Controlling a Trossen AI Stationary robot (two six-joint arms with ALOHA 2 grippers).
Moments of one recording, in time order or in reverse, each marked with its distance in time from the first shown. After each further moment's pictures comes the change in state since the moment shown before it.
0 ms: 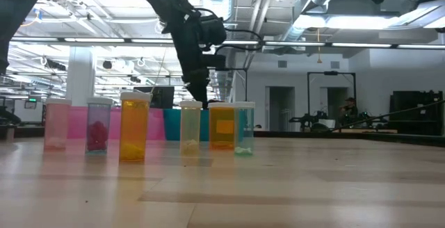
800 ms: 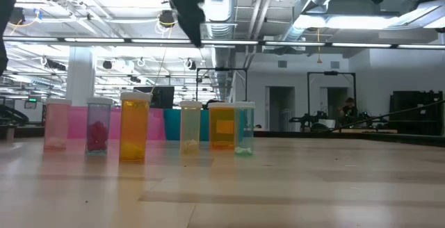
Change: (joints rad) left arm -0.302 -0.138 0.313 -0.547 0.109 -0.282; right arm 0.001 0.000 0.000 -0.001 -0.001 -0.026
